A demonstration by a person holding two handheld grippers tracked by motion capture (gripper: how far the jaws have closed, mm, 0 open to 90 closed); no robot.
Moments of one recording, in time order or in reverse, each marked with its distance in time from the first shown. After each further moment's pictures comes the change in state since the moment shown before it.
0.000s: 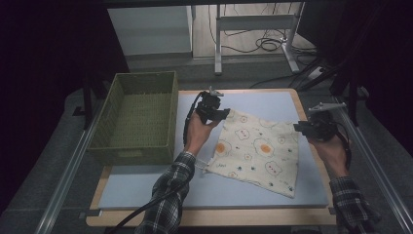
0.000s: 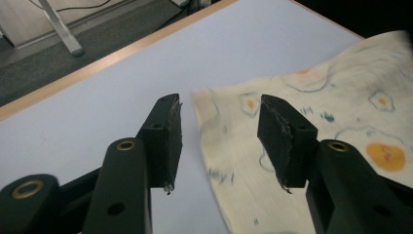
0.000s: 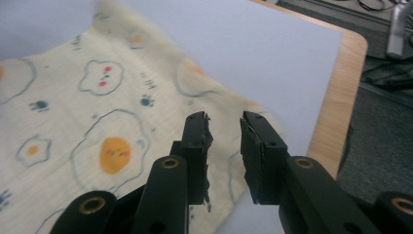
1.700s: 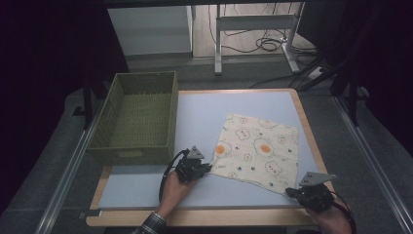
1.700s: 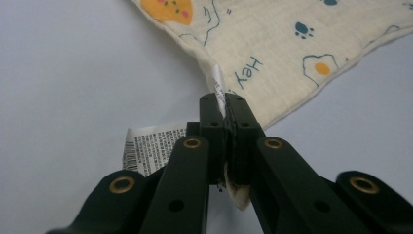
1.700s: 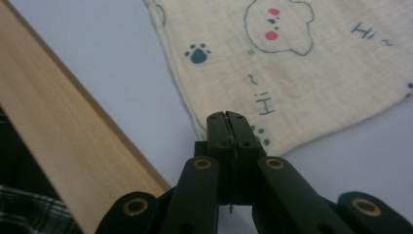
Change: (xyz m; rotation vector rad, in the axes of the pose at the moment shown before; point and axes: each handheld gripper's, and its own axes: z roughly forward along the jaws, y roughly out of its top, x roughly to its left) left arm -0.046 -0.167 -0.054 0.107 -0.230 0.019; right arm 0.108 -0.145 -0.036 0.101 0.229 -0.171
